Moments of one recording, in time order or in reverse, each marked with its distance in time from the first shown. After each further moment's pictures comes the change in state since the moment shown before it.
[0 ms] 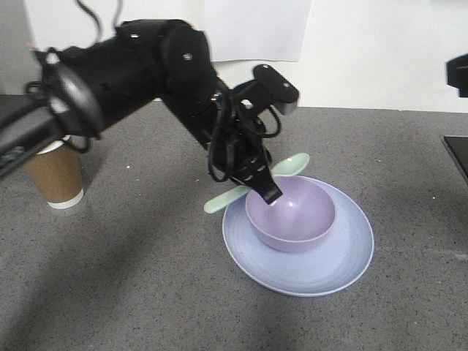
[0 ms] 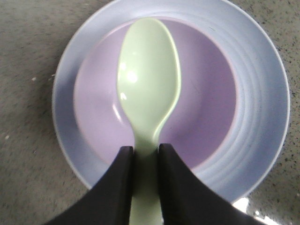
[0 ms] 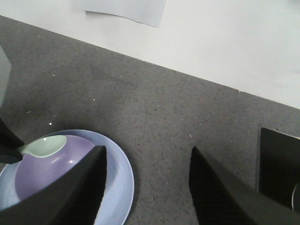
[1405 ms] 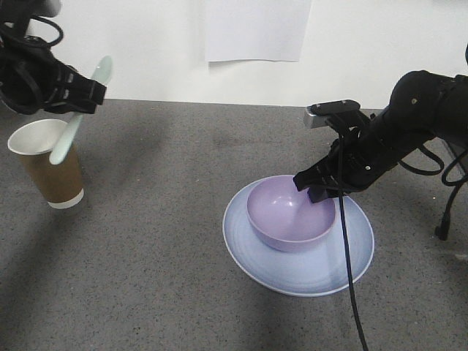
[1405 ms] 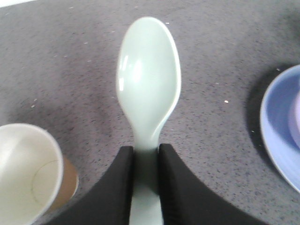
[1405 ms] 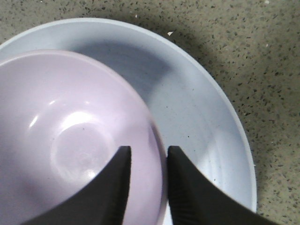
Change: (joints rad) left arm 0.481 -0.468 0.429 0.010 -0.218 -0.260; right arm 0.000 0.719 0.000 0.347 -0.047 -0.261
